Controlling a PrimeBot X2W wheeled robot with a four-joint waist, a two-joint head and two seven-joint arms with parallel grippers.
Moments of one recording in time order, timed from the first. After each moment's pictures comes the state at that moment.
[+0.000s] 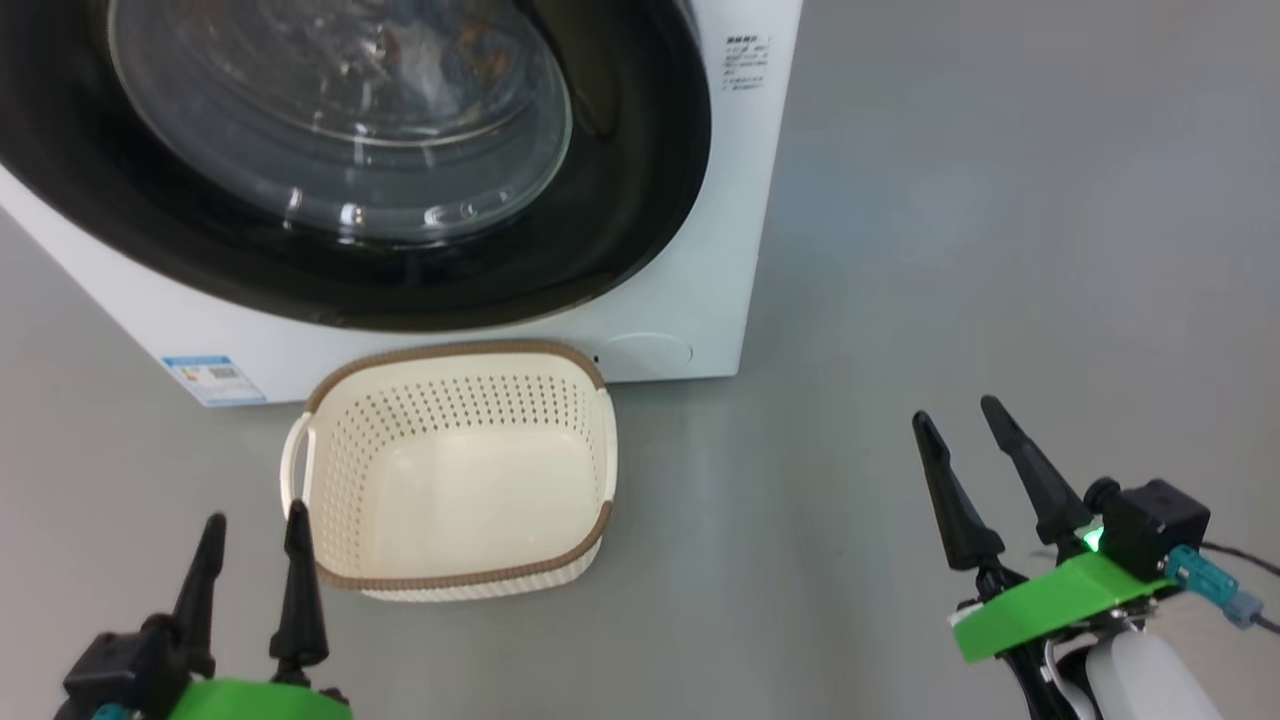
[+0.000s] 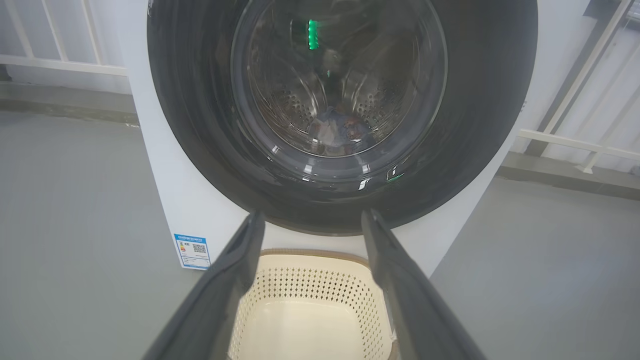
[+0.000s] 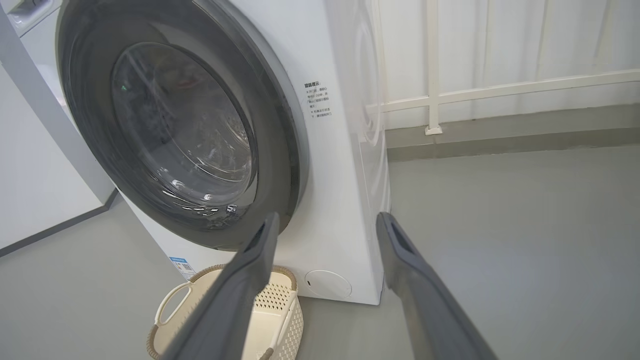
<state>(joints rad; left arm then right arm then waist) -0.03 0.03 0.04 0.09 -0.27 -0.12 -0.26 -0.20 -0.16 0.13 0.21 0.38 0.14 -0.26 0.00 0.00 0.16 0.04</state>
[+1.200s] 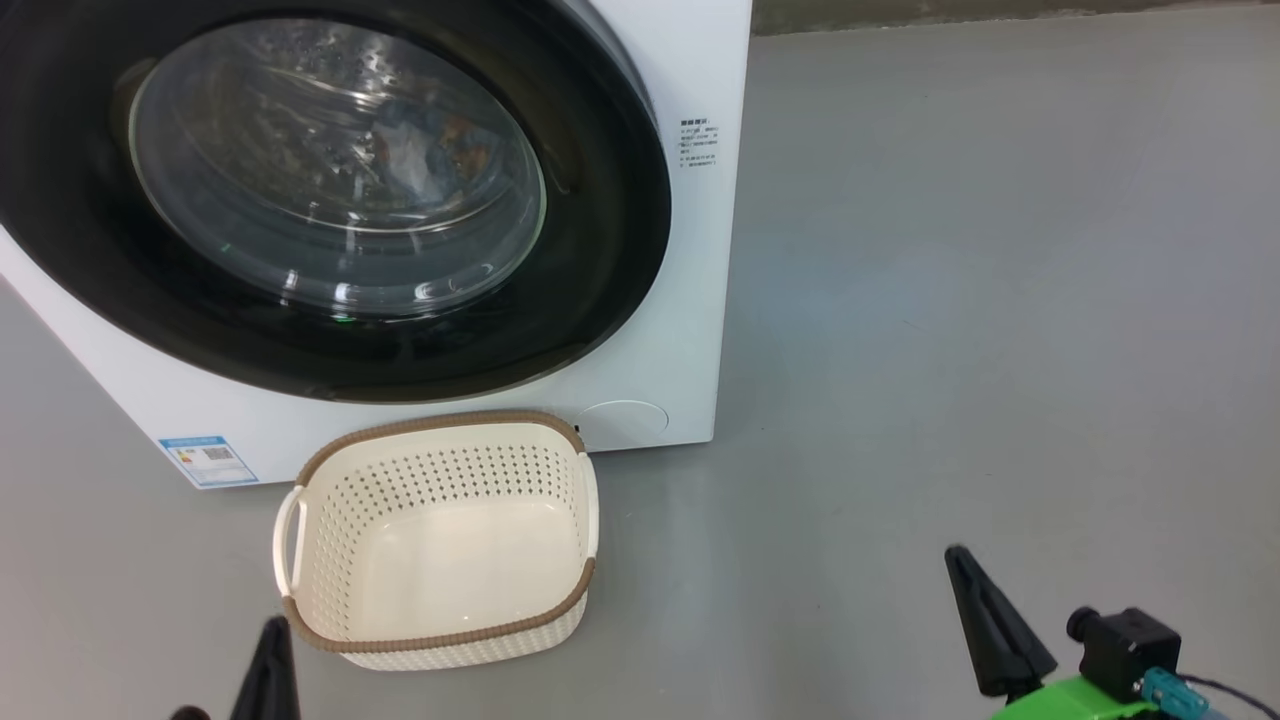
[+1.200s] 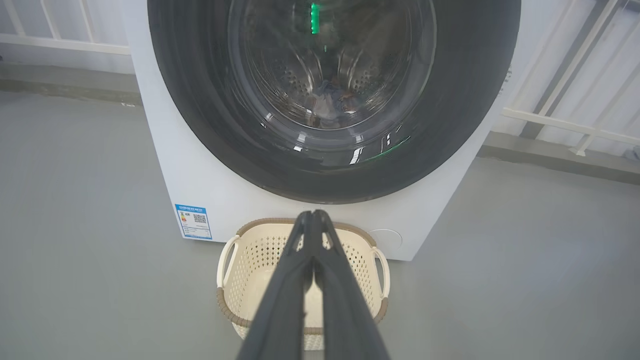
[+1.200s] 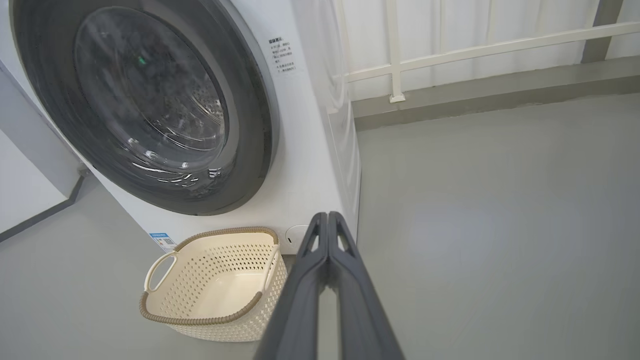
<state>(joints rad) 0.10 0.01 0.07 0.13 -0.24 -0.13 -0.25 -0.01 -0.08 0.06 0.25 0.30 0.14 -0.26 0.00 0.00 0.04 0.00</state>
